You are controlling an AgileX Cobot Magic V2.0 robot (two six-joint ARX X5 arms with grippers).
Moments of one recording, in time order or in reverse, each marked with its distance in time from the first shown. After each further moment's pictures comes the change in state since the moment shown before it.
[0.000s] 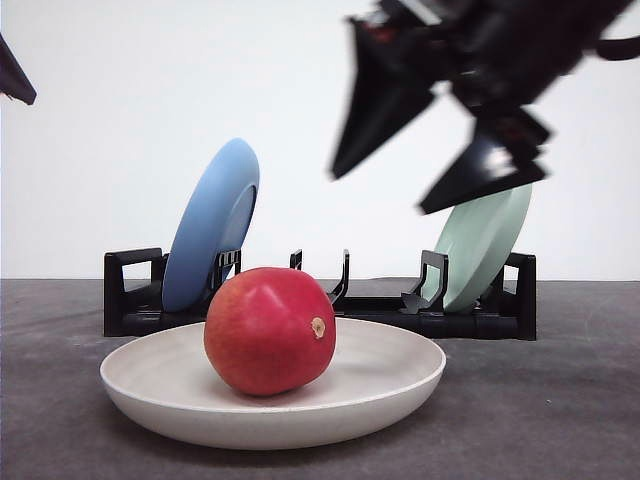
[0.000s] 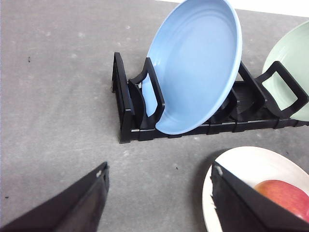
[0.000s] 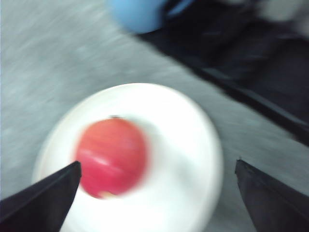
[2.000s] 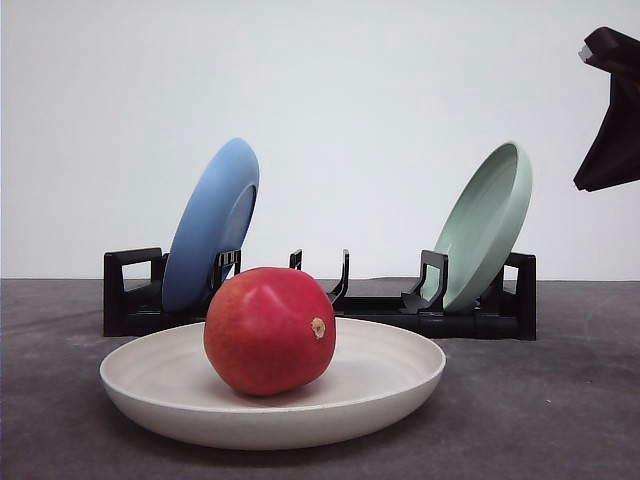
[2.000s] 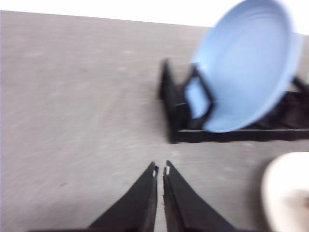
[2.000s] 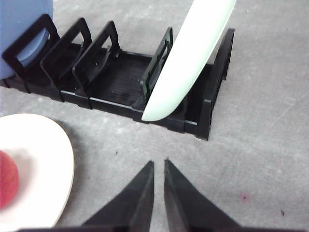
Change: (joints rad) left_arx 0.173 -0.302 -0.314 0.153 0.000 0.081; right_arx -0.351 -0.329 -0.219 0.031 0.051 -0.019
